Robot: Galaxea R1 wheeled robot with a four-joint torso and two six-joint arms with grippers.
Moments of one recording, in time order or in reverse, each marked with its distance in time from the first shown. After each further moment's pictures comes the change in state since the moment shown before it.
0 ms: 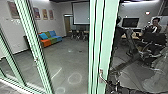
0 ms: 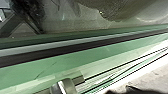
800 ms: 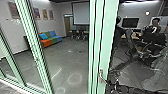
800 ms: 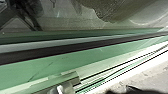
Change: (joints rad) left arm 0.000 -0.008 0.000 -0.003 0.008 0.000; right arm 0.027 0.035 -0.072 0.014 -0.104 -0.021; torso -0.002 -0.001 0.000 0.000
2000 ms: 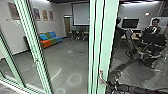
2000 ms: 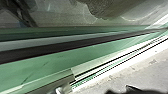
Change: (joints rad) left arm 0.009 -0.001 0.000 0.000 0.006 0.000; right arm 0.024 -0.008 -0.009 0.056 -0.127 -0.047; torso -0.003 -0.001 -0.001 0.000
